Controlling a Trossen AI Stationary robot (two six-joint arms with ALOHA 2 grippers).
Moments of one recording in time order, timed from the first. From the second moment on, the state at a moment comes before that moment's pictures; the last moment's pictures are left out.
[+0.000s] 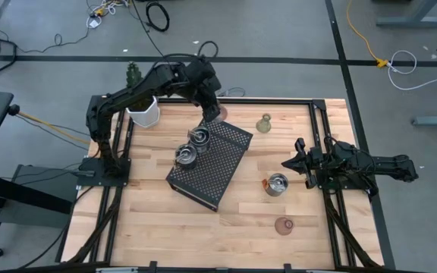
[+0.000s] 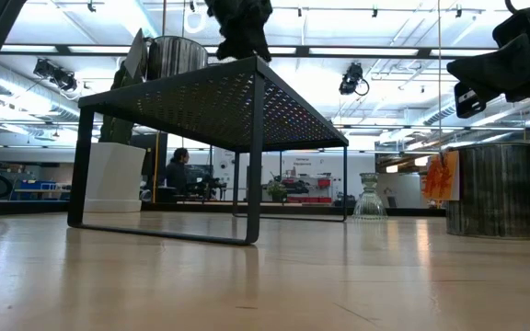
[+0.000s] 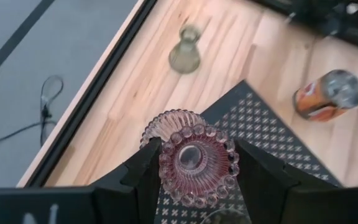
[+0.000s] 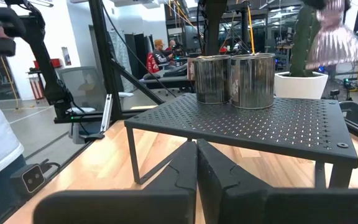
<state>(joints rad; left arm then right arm) 0.42 1.82 2.03 -1.09 0.06 -0.06 -0.04 0.00 0.02 0.04 -0.17 0.10</state>
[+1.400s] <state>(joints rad) 0.03 1.80 2.10 -1.24 0.15 0.33 -0.04 0.00 0.02 0.04 -0.17 0.10</state>
